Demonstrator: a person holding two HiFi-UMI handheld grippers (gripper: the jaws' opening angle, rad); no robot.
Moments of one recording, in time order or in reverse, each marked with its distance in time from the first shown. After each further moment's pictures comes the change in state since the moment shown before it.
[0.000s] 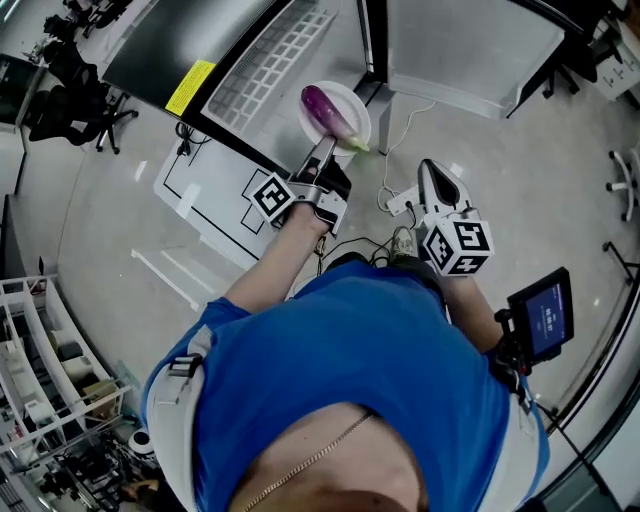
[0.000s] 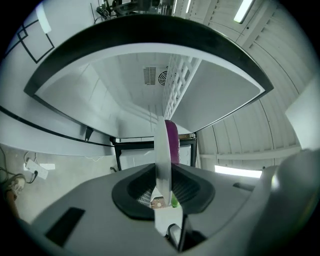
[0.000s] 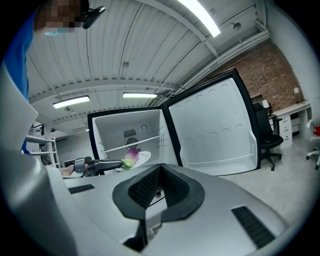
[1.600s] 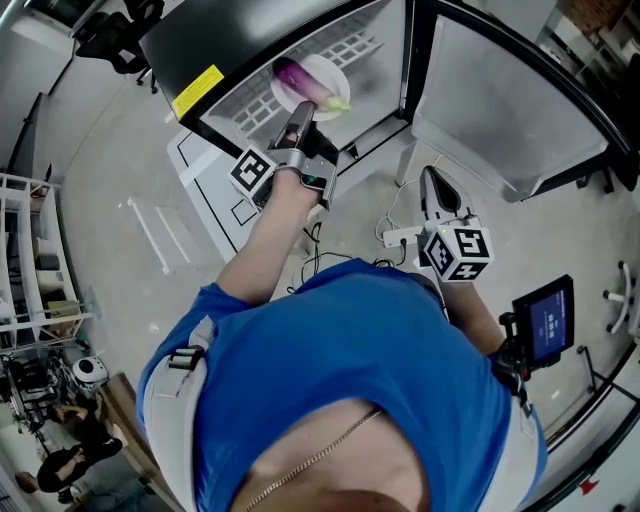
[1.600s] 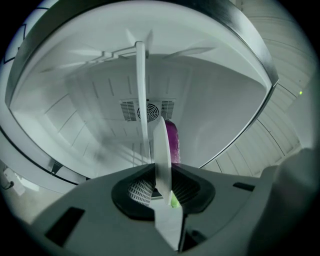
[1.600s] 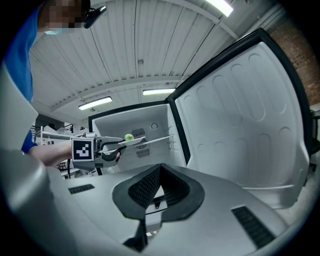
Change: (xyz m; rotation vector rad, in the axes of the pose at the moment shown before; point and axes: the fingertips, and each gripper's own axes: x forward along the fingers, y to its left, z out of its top) left arm 0.044 -0.070 0.096 0.081 -0.482 0.005; right arm 0.089 -0.041 0.040 -0.078 0.056 0.314
